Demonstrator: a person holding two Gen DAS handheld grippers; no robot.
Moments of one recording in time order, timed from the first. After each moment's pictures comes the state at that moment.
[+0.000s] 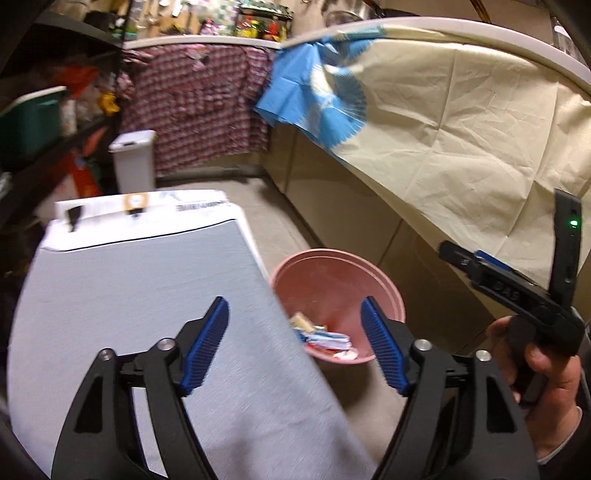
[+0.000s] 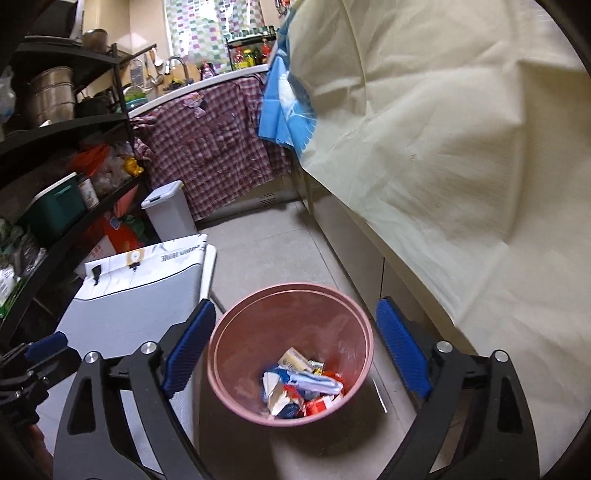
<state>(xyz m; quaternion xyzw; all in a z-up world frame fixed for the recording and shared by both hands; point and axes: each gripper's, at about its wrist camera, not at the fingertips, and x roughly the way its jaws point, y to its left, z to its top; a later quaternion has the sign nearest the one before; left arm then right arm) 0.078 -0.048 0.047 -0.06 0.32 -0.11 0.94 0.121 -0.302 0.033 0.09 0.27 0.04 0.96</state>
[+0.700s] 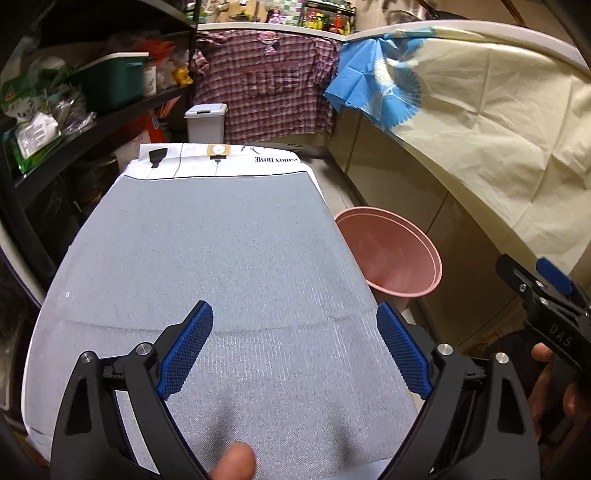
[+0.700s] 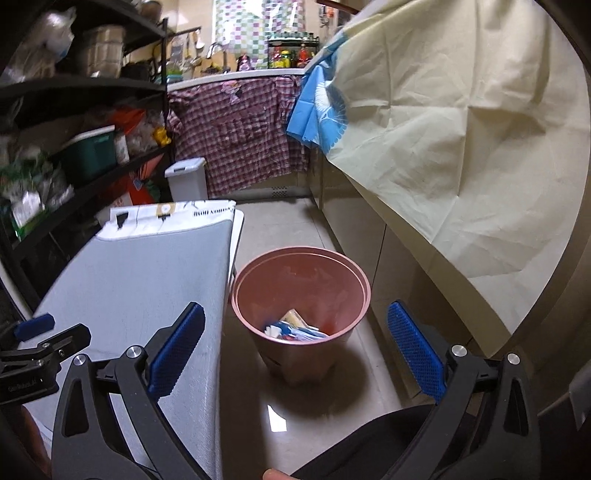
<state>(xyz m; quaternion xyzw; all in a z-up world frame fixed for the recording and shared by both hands) -0.016 -0.029 0.017 -0.07 0.35 0.01 0.93 0.010 -0.255 0.024 -0.01 0.27 0.04 0.96</state>
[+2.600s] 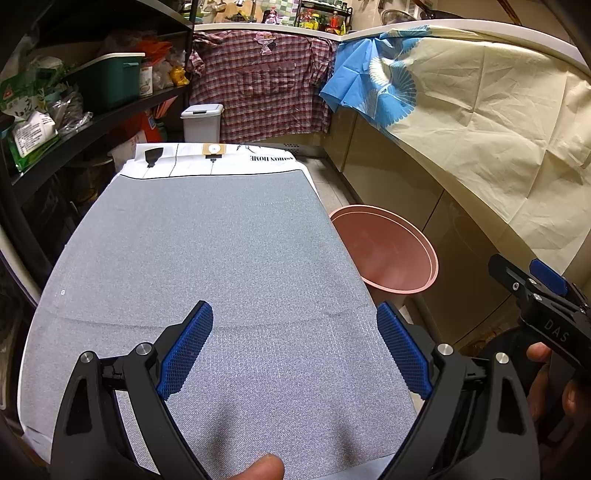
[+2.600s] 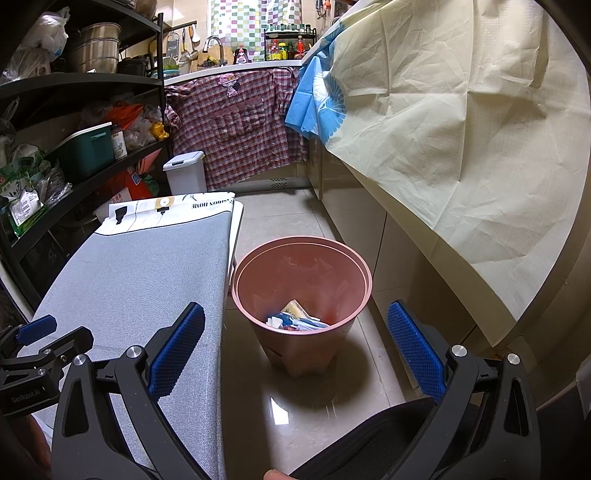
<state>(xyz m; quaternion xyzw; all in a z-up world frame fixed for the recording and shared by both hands) -0.017 -0.030 0.016 -0.07 0.35 0.00 0.93 0.014 -0.259 0.018 0.00 0.28 0.04 0.96</state>
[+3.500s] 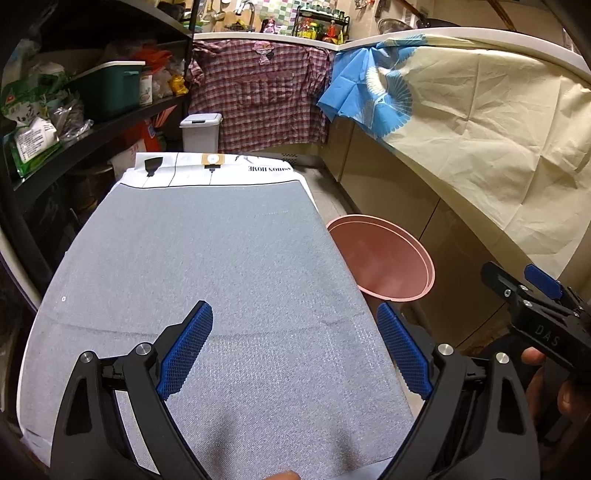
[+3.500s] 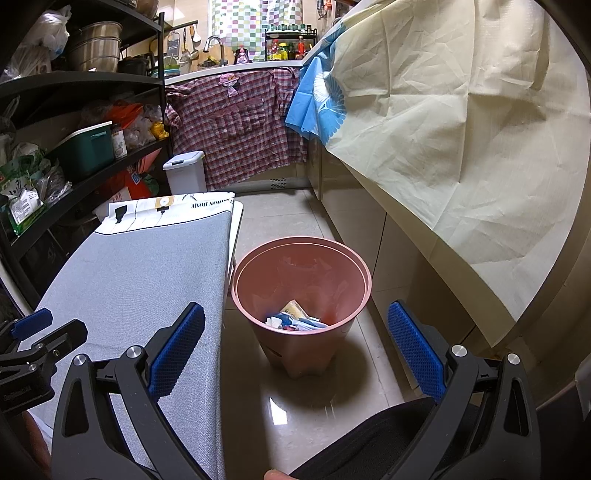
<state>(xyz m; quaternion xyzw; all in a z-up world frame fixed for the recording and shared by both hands) -0.021 -0.027 0.020 -0.07 0.33 0.00 0.94 0.014 -0.260 0.018 0.00 0.28 0.04 0.96</state>
